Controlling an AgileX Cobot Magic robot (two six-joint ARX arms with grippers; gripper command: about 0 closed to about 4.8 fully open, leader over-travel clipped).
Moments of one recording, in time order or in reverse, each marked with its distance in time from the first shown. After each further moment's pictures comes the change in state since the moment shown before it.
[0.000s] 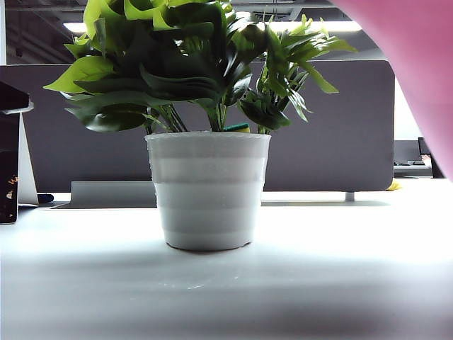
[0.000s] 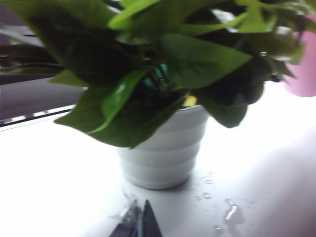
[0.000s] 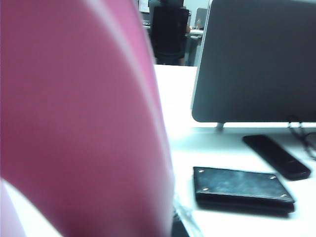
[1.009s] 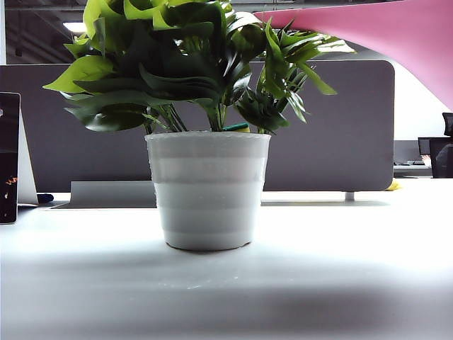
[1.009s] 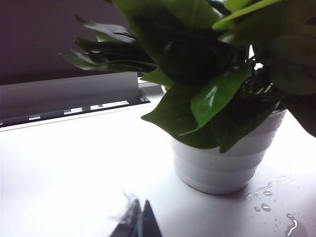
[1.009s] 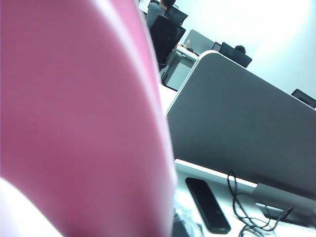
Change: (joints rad) left arm 0.179 0.000 0.000 0.000 0.000 0.000; right arm 0.000 -0.040 0.268 -0.295 0.006 -0.387
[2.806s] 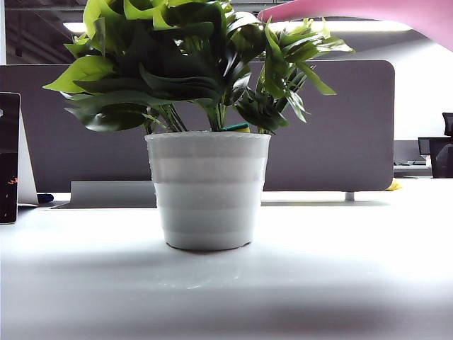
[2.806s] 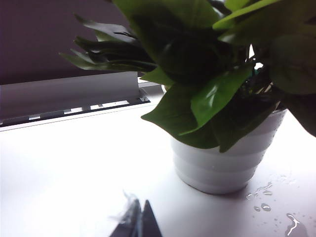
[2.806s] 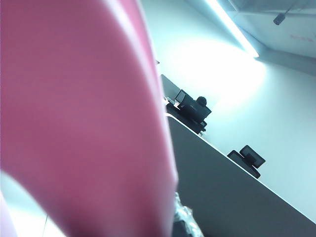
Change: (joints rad) left arm 0.000 0.000 0.000 0.000 0.000 0.000; right arm 0.000 -0.001 0.151 0.023 -0.012 -0.187
